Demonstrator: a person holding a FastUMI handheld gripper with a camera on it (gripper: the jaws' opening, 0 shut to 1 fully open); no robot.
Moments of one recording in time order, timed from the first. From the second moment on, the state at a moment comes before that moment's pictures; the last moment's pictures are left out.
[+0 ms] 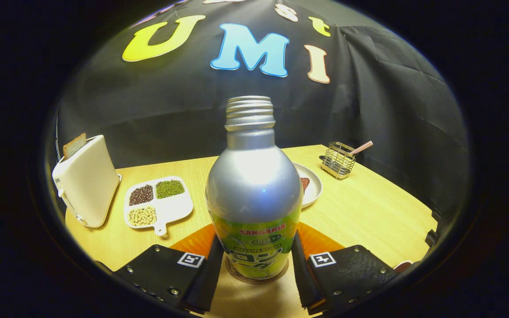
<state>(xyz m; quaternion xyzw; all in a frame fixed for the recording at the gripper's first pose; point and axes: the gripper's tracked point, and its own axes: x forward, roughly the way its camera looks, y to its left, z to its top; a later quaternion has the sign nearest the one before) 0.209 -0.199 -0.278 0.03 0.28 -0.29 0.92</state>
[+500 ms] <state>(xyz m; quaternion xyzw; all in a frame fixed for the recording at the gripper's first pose) 0.209 -0.206 -0.299 0.05 0.26 -0.28 0.92</state>
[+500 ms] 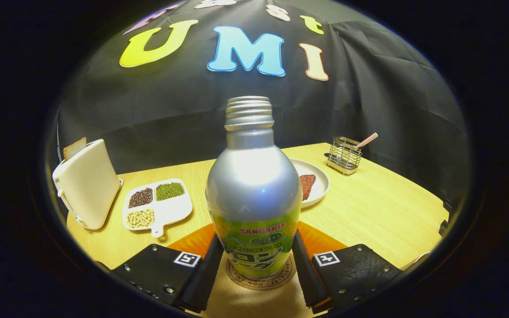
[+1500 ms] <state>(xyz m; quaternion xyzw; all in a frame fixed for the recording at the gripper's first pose) 0.176 -0.196 -0.250 0.05 0.24 -0.25 0.94</state>
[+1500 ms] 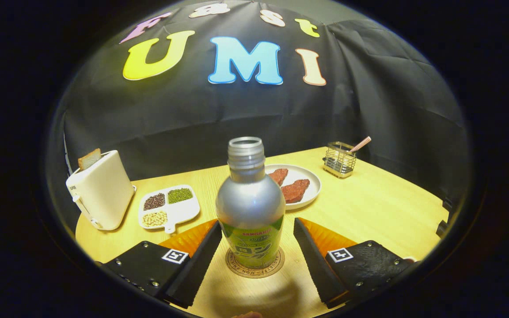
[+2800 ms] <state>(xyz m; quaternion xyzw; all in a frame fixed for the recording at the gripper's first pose) 0.099 -0.075 -0.048 0.02 0.10 -0.06 0.99</state>
